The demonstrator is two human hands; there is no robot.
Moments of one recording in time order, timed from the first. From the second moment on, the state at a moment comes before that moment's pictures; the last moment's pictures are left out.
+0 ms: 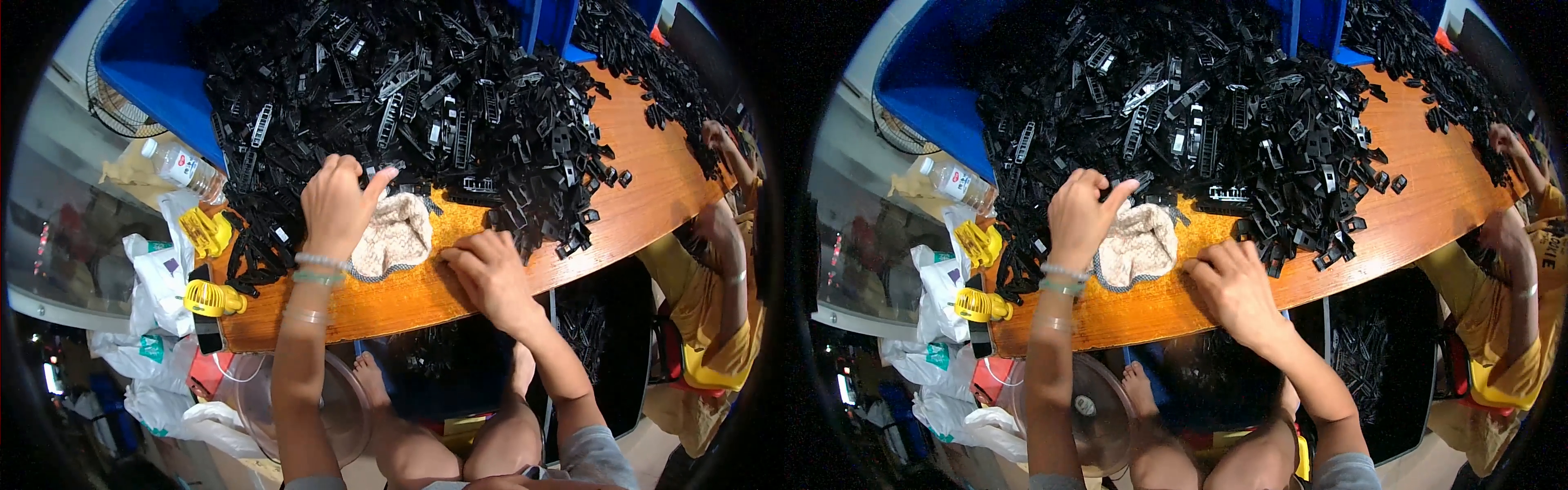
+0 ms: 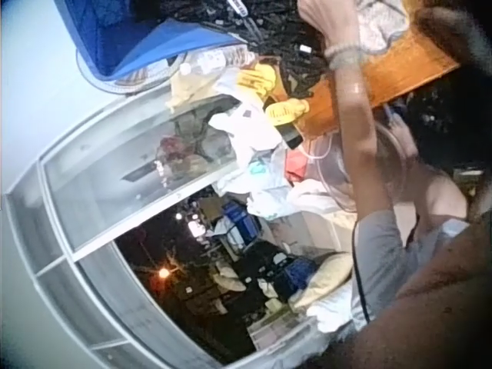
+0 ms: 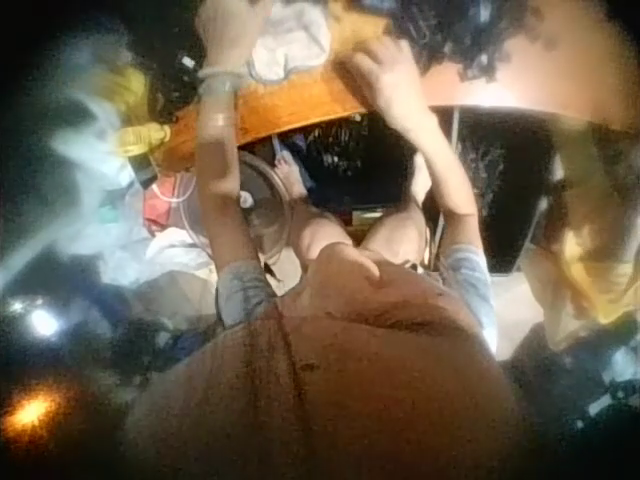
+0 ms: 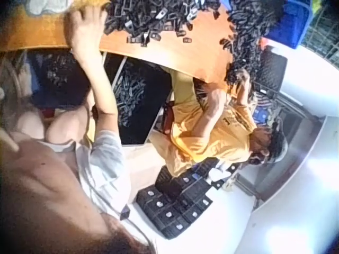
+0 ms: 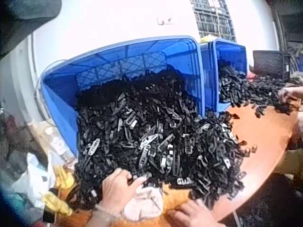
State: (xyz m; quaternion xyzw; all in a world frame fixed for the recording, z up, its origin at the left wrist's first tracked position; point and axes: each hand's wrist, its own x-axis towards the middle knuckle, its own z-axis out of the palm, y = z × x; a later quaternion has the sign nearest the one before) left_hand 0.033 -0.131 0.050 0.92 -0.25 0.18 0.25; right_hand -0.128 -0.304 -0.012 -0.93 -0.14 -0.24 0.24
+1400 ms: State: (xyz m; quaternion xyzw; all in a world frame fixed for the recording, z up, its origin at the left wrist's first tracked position) left_hand -0.090 -0.079 -0.002 0.84 -0.35 0.05 0.41; right_hand -0.134 -0.308 -0.004 -0.86 -0.17 -0.13 0.47
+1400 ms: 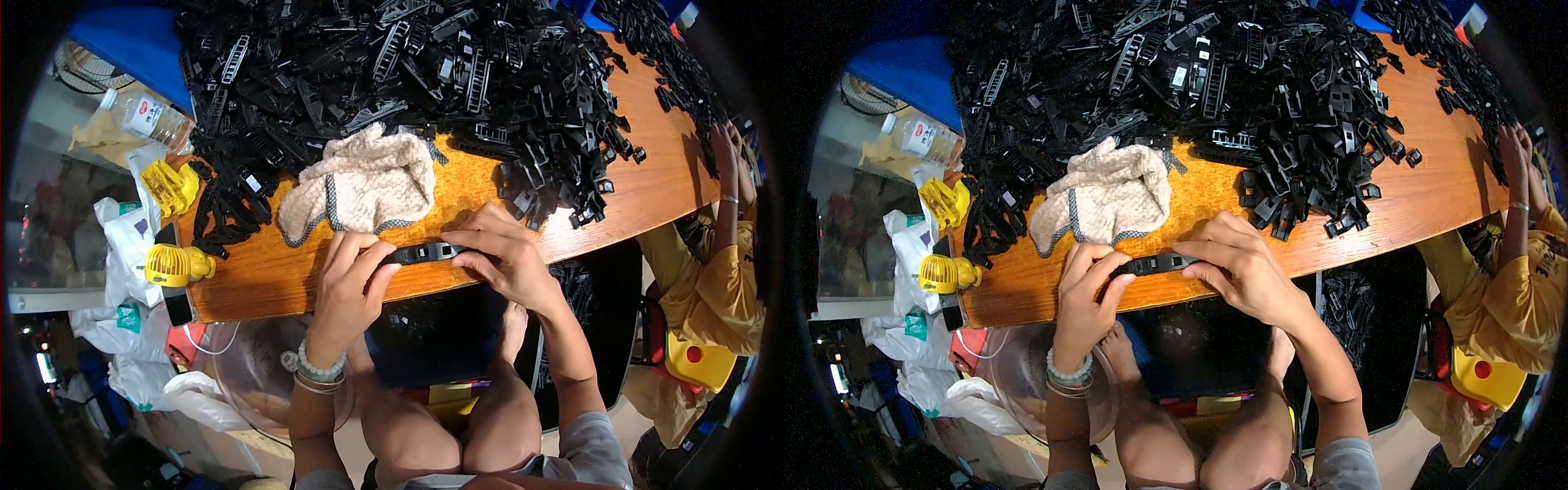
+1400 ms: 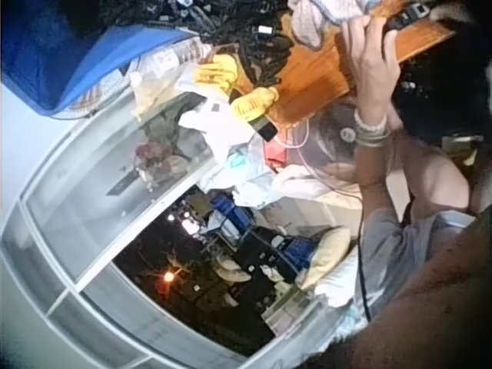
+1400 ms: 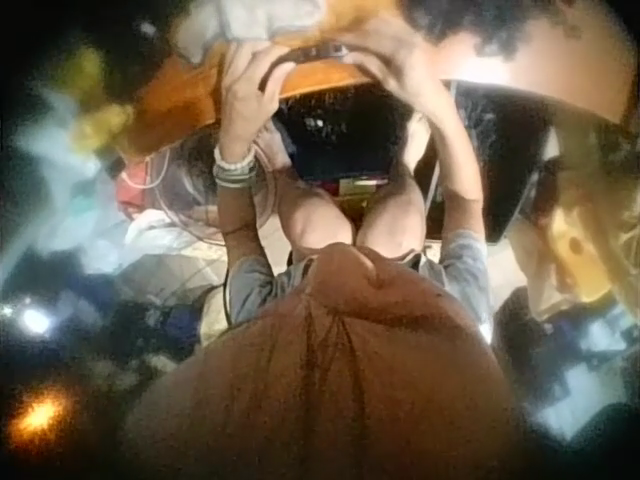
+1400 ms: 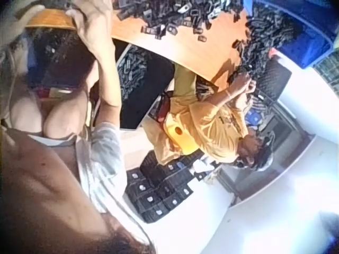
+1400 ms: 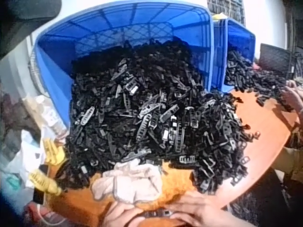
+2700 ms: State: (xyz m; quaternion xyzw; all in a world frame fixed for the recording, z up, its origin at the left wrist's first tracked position) left_hand 0.011 -0.101 0.041 0.57 -0.17 -0.21 0.77; right_hand -0.052 -0.299 0.015 -0.97 -0.04 -0.24 0.02
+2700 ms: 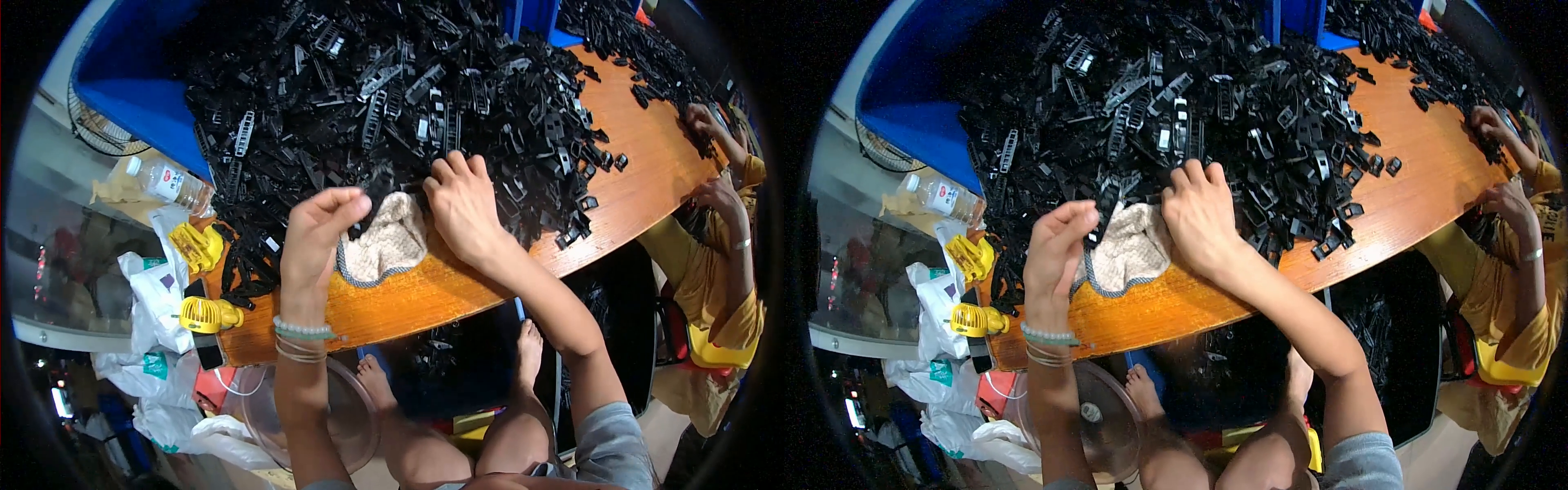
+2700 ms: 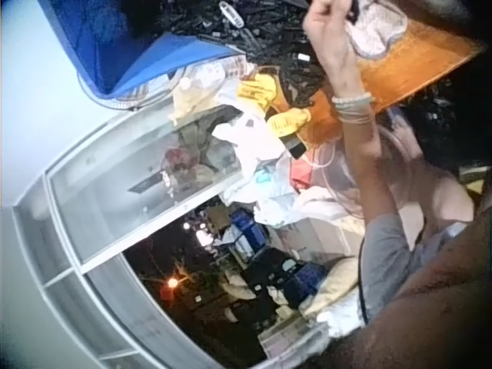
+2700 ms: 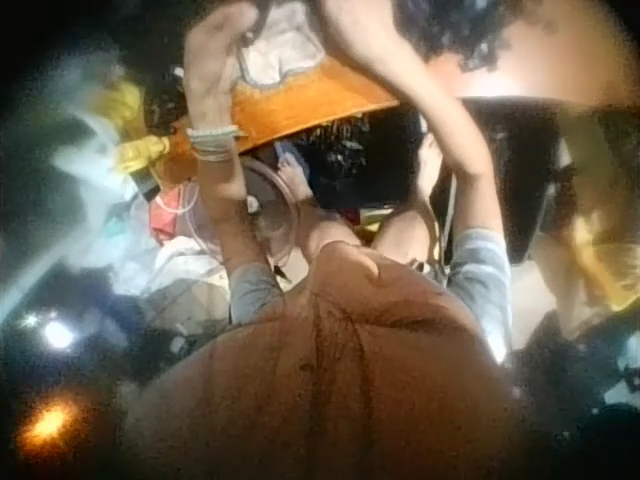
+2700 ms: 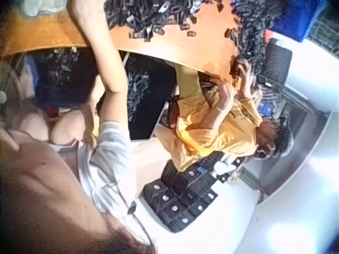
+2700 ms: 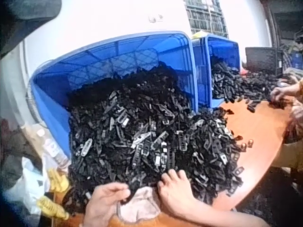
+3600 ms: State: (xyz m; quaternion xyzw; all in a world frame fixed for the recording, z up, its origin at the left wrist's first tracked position) left_hand -0.100 -0.078 -0.003 0.84 -0.29 0.07 0.46; right_hand -0.151 -0.296 0.012 -0.86 -0.07 -0.08 0.50
